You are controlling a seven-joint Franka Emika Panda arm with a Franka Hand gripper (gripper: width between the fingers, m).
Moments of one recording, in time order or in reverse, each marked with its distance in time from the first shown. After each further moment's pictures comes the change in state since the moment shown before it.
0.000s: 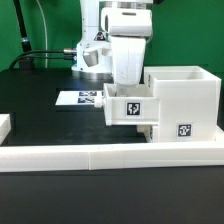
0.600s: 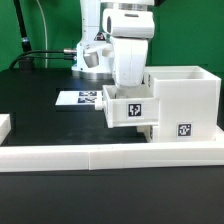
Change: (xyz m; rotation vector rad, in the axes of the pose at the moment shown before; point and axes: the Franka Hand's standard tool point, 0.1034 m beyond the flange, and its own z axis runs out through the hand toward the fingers) arm 0.000 0.001 0.001 -0.003 -0.018 -0.002
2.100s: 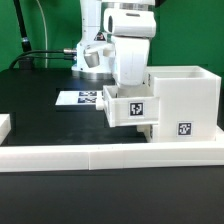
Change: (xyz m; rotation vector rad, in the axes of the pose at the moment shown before) arm 0.000 0.000 0.000 -0.019 0.000 0.029
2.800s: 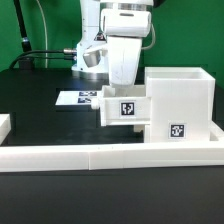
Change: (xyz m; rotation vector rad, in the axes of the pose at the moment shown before) arm -0.002 -0.001 0.002 0.005 0.000 0.046
